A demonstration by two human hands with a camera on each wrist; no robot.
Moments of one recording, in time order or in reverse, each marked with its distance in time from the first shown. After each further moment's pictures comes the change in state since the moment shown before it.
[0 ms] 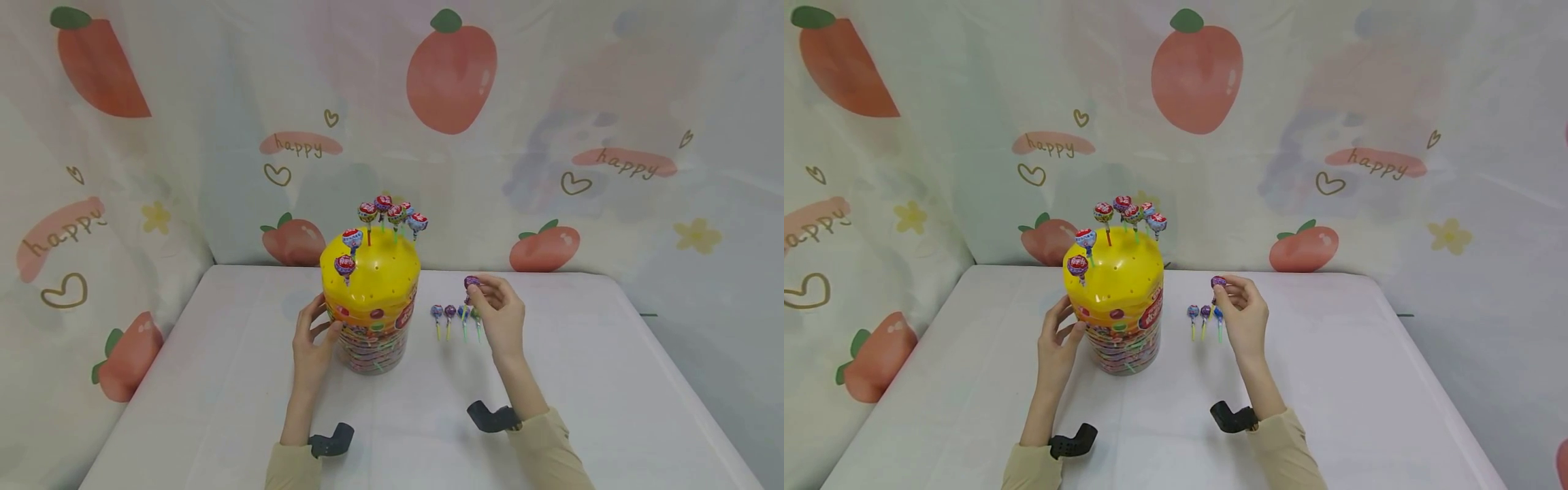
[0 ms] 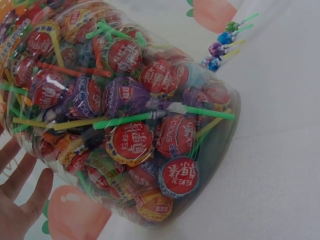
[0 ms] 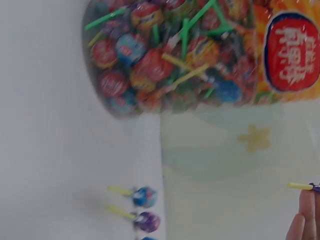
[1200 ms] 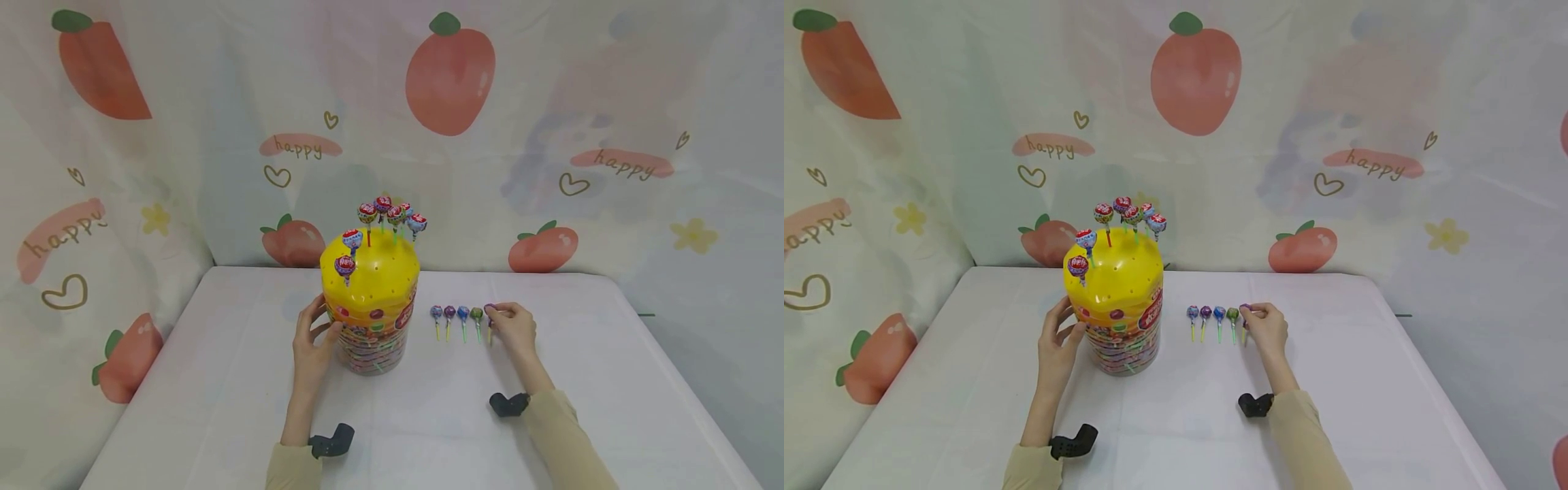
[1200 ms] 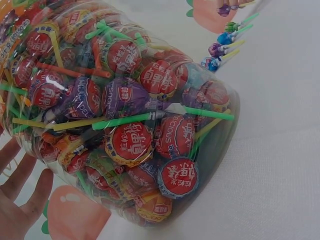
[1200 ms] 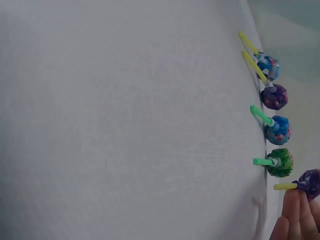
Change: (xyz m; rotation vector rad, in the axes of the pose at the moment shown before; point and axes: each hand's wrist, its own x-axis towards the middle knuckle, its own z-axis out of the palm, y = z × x) left_hand 0.000 0.003 0.001 0.006 0.007 -0.024; right_hand 0.038 0.092 -0.043 -0.515 0.003 0.325
